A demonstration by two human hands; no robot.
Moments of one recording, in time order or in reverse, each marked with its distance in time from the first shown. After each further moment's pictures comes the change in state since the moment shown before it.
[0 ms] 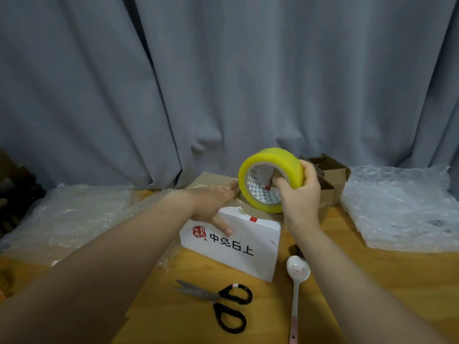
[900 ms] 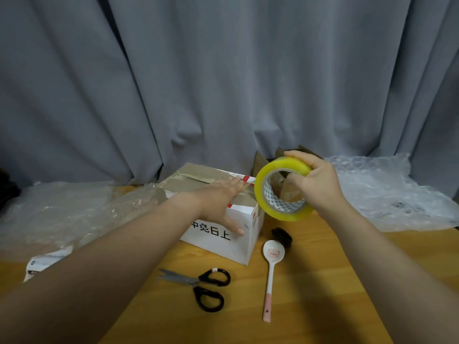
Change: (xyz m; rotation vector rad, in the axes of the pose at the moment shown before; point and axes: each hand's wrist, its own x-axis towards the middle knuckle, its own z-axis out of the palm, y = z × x) left_hand 0.013 0.056 0.015 -0.045 0.074 0.000; right_hand 0.023 -0.013 -0.086 -0.298 -0.221 0.031
